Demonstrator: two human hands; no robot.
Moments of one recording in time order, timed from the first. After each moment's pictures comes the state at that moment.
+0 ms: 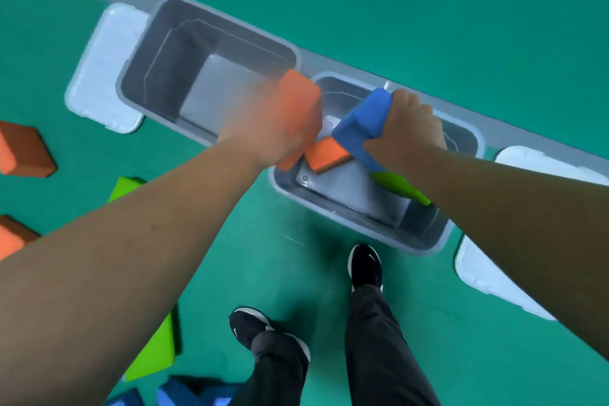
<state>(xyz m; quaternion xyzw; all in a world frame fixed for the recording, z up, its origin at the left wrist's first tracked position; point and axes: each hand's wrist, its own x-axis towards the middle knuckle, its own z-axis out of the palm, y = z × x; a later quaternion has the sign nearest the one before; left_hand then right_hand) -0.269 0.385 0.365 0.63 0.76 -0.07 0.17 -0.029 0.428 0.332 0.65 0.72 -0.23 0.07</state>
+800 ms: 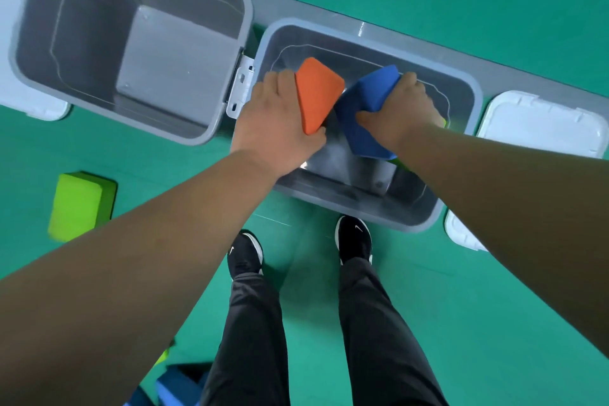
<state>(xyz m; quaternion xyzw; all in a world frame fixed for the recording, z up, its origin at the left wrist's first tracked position) -0.205 0.391 0.255 0.67 0.71 0.02 0.19 0.003 0.445 0.238 0.75 0.57 -0.32 0.11</state>
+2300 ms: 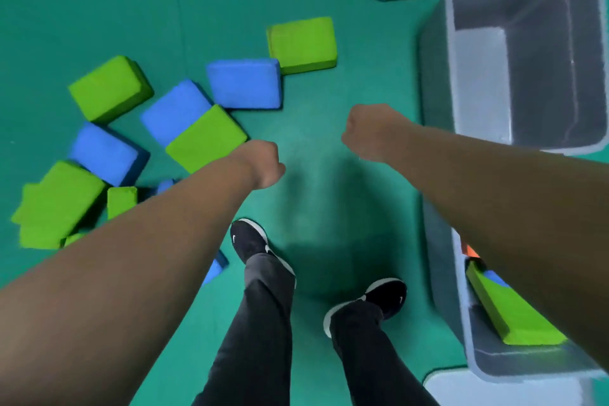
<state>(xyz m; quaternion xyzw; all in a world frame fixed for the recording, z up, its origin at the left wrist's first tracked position) -0.500 -0.084 0.237 0.21 0.88 -0.07 0.43 -0.462 0.156 0.291 0.10 0.92 -0.16 0.34</state>
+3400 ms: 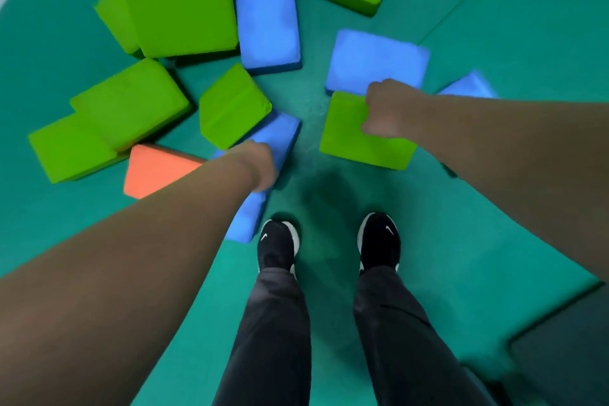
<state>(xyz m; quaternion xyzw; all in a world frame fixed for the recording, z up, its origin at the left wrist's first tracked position) -0.478 -0.436 0.084 -0.22 0.83 0.07 0.51 -0.682 -0.277 0.105 -0.34 0.85 0.09 0.40</state>
